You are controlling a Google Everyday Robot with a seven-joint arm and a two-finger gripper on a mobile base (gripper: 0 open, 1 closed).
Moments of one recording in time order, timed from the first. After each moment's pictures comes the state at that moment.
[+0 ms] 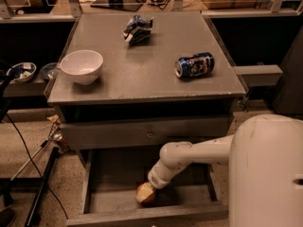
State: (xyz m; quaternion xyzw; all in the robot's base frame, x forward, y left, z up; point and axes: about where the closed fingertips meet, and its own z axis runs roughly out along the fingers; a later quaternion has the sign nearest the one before) arm 0.482 0.010 0.383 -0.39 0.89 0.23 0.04
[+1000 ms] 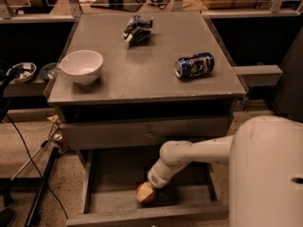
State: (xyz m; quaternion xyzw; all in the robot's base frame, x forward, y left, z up) arm 0.482 0.013 0.381 -0.39 0.89 0.24 0.03
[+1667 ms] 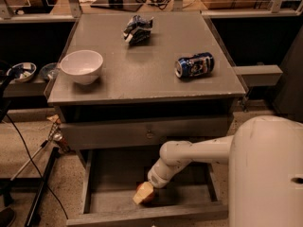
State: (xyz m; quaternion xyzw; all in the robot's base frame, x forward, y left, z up) arm 0.482 0.013 0.381 -0.39 0.89 0.24 0.03
